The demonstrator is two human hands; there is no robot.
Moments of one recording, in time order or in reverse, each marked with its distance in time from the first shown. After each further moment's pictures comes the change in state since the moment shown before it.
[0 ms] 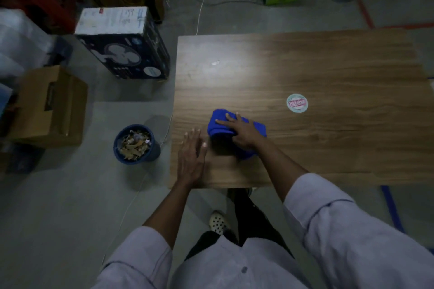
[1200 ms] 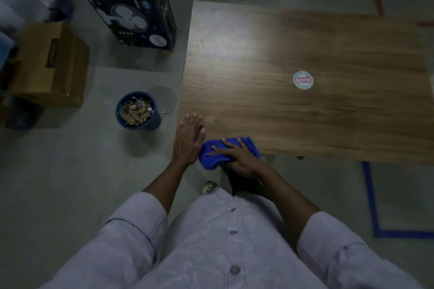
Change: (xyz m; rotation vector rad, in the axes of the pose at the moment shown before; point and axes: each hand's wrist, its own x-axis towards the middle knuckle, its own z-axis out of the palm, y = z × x) left_hand -0.072 -0.024 -0.030 0.091 -0.033 0.044; right_hand -0.118 -0.041 0.118 0.251 -0.111 -0.189
